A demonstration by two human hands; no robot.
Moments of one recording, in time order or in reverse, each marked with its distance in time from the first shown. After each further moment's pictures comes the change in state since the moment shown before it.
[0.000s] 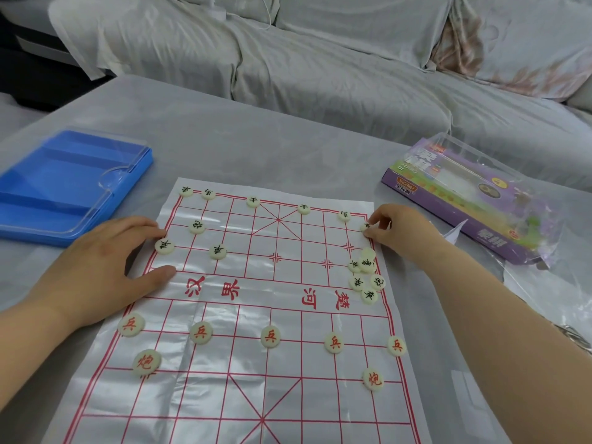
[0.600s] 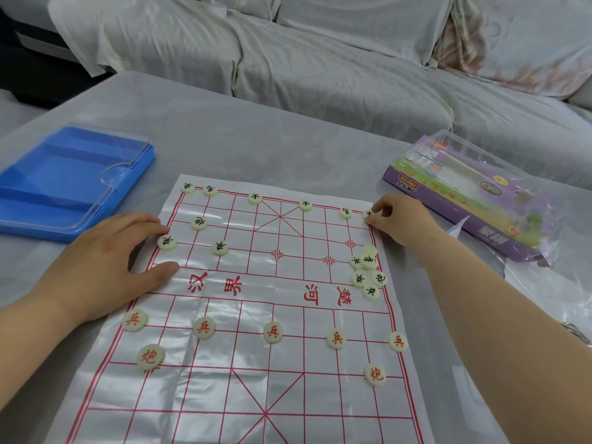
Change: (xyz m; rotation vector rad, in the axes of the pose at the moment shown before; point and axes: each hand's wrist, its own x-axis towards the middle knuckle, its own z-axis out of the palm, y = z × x) left_hand 0.002 -0.003 0.006 -0.006 0.034 0.014; right_hand 0.013 -0.001 0.001 0.052 0.064 0.072
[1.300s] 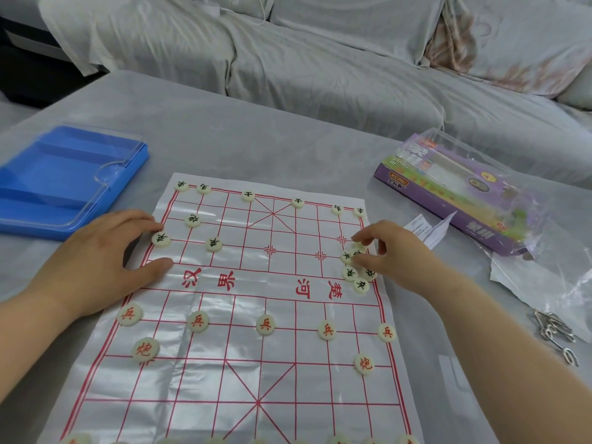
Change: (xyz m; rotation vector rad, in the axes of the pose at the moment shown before) left_hand 0.000 0.001 -0.001 0.015 -0.005 -0.005; right_hand -0.067 -0.004 -0.002 0.043 -0.176 -0.147
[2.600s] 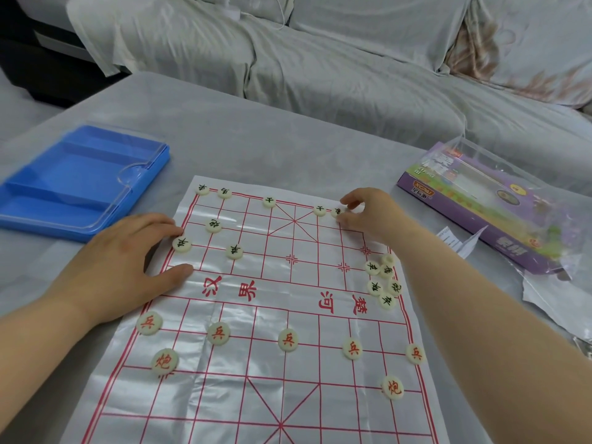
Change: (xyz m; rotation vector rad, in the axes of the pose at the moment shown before) left_hand -0.001 0.001 -0.002 -0.024 0.021 0.013; right_hand 0.080 -0.036 0.006 0.007 0.120 -0.013
